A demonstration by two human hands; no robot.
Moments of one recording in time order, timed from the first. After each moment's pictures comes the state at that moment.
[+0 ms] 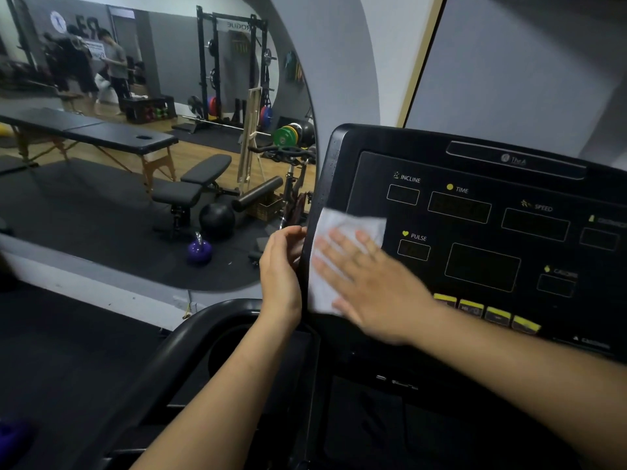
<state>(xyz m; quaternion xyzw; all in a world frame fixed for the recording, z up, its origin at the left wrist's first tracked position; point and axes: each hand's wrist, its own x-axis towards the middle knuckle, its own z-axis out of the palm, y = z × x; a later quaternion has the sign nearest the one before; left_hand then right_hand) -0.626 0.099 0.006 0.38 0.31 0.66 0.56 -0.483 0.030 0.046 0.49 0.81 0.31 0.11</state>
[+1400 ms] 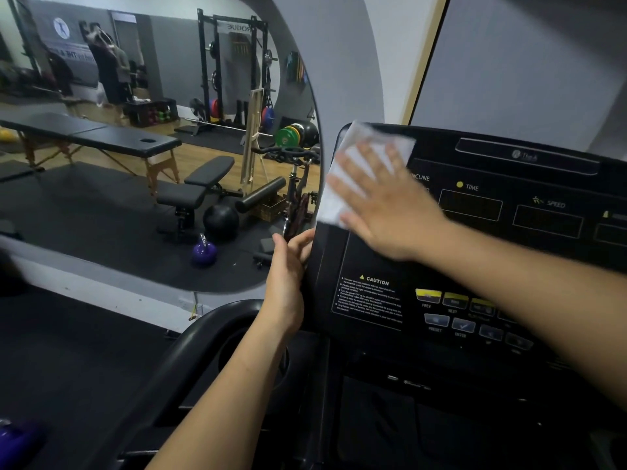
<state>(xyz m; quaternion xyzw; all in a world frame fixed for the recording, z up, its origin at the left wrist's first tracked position) -0.637 0.108 -0.005 0.38 0.23 0.53 0.72 -0.477 0.090 0.121 0.55 0.73 0.39 0.06</state>
